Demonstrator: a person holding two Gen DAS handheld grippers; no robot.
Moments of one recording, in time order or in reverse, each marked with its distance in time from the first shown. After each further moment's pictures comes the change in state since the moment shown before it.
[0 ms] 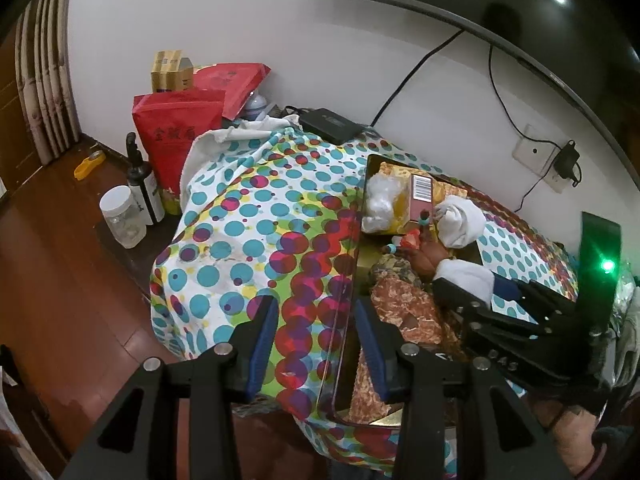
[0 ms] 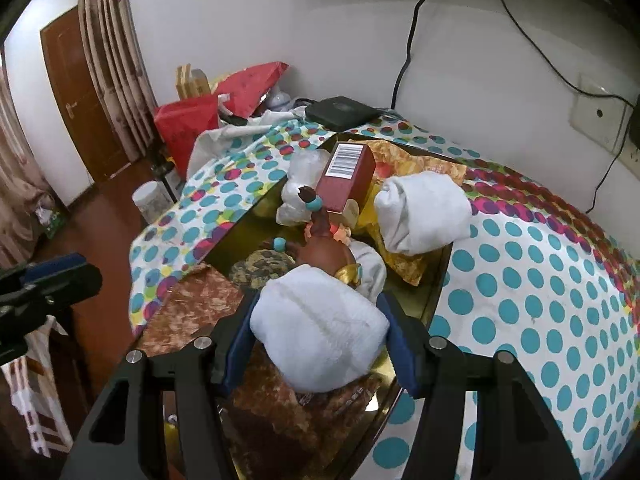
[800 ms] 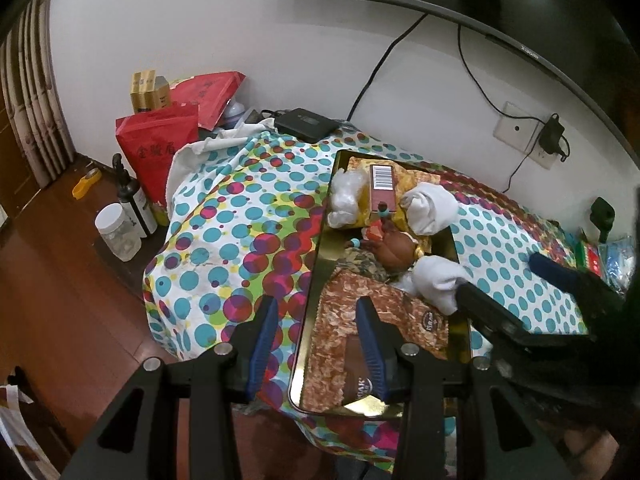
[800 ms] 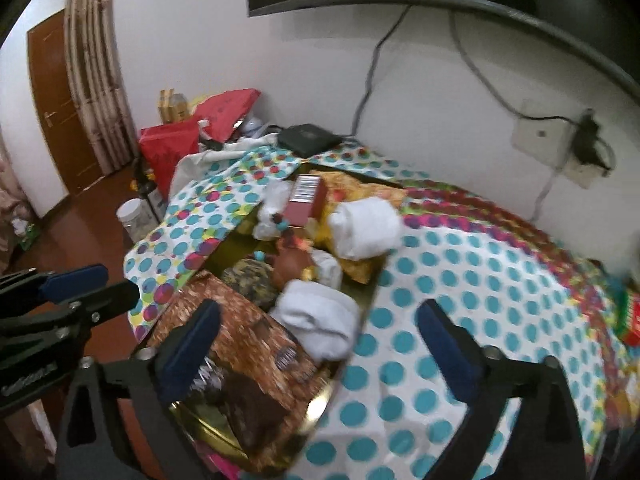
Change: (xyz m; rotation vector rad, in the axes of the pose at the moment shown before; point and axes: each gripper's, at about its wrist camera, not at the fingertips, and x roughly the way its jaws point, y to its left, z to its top) left arm -0.011 -0.043 0.001 0.076 0.018 0.029; right arm -0.069 0.002 -0.002 0.024 -0.063 -0.144
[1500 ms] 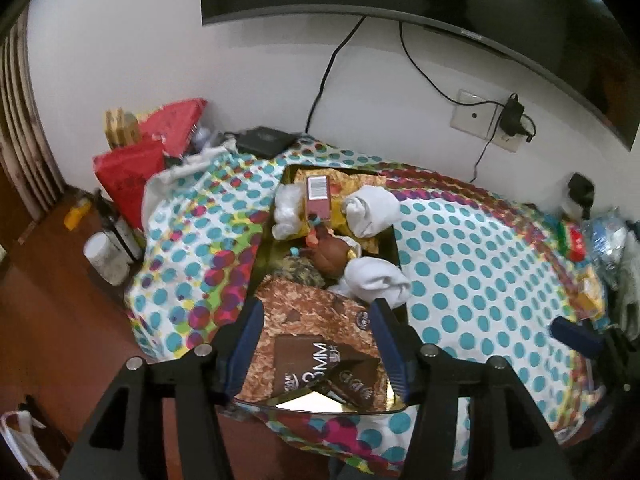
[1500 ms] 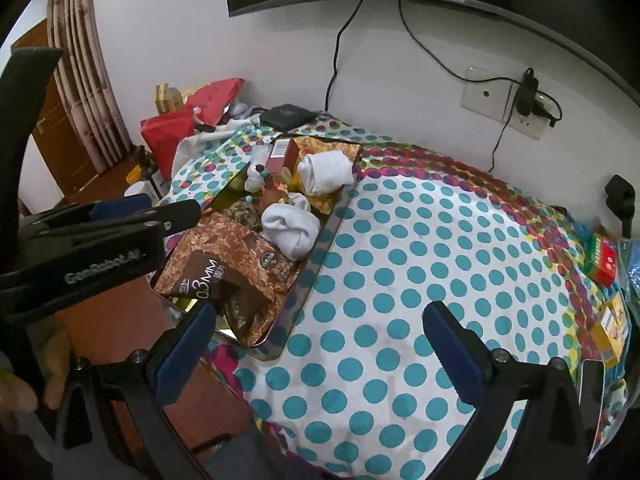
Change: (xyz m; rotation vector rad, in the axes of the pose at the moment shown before) left arm -0.025 -0.066 -0.002 0.120 -0.044 0.009; right arm -0.076 -0.029 -0.048 0.063 0.069 0.004
